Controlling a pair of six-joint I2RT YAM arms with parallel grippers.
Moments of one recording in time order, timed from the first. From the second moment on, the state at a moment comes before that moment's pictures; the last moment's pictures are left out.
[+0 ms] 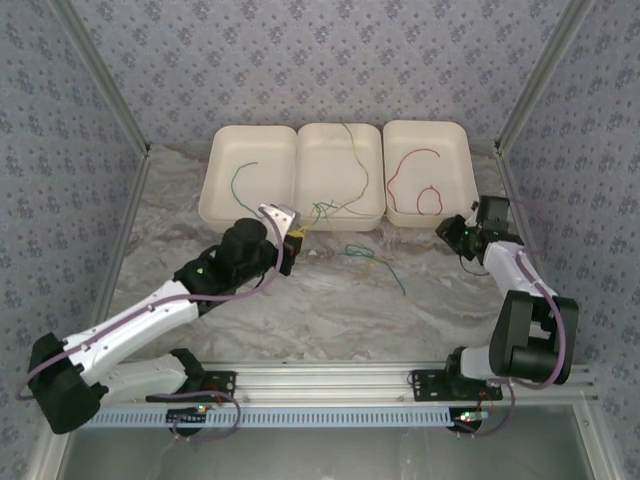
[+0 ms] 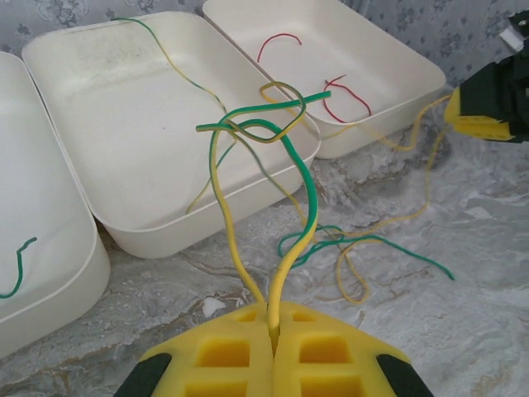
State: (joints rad) left arm -0.84 1.05 0.85 -0.24 -0.10 -0.20; right arm -0.15 1.34 0.80 -0.35 -0.31 0.56
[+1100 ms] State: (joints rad) left arm -1.07 1.12 0.77 -0.26 -0.21 -0.42; right arm 0.71 1.13 0.73 -0.18 -0.01 0.95
